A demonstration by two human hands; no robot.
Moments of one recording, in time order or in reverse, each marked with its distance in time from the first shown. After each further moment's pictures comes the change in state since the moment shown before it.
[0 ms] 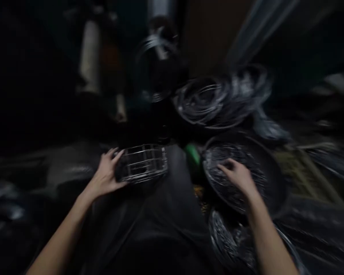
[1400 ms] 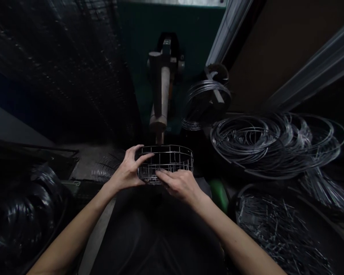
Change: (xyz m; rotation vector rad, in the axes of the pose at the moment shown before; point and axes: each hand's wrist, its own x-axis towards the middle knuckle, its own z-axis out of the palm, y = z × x) left_hand 0.043 -0.027 -0.045 -0.006 0.246 -0.041; right_hand 0.019 -0.218 0.106 -0.156 0.054 -1.407
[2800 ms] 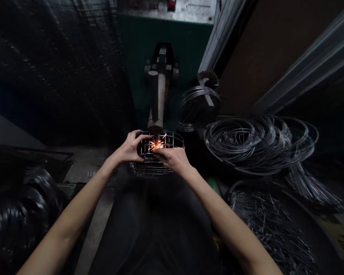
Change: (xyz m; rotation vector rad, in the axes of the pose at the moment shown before) left_hand 0.058 -0.048 -0.009 -0.058 -0.078 0.011; right_hand 0.052 0.038 0.009 -0.012 -0.096 0.264
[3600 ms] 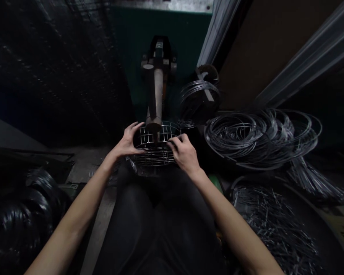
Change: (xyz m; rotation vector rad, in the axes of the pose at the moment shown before) left_hand 0.003 -0.031 0.006 -0.164 0.121 -0.052; right_hand -0.017 0.007 -0.020 0.197 0.299 0.261
